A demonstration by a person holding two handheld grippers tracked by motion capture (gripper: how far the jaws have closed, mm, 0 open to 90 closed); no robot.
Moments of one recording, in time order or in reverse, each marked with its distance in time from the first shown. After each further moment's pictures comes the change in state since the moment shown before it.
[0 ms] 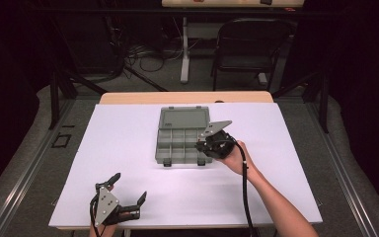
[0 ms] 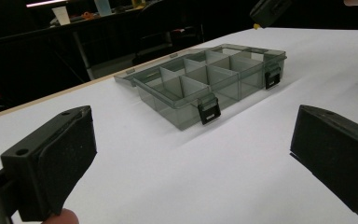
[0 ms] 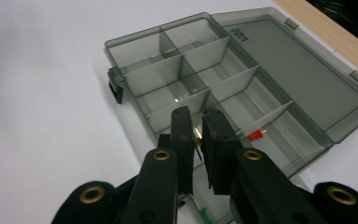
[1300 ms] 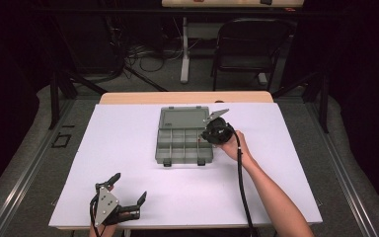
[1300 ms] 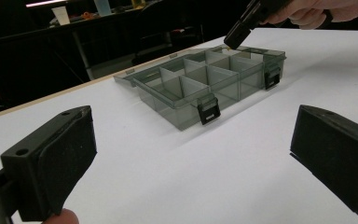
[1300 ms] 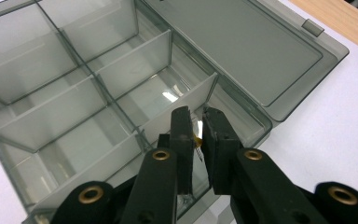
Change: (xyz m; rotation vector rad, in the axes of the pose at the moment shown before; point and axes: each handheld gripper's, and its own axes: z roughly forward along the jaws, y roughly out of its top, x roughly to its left) left arm 0.000 0.000 0.000 0.001 -0.003 -0.003; right arm -0.058 -0.010 0.048 0.101 -0.111 0.129
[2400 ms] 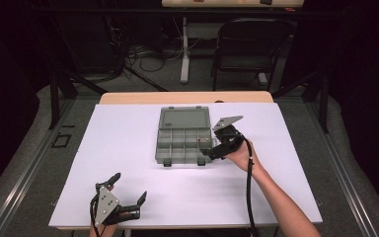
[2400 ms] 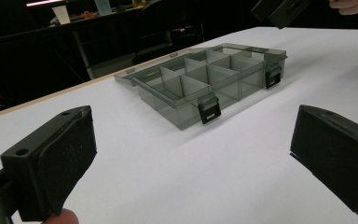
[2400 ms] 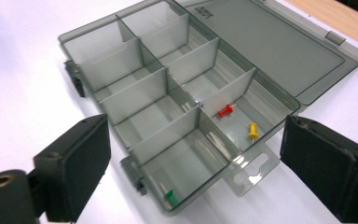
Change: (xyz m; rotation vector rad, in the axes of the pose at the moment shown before) left arm -0.001 0.000 0.001 0.001 0.004 -0.003; right arm 0.020 -0.020 -0.050 -0.096 0.111 -0.003
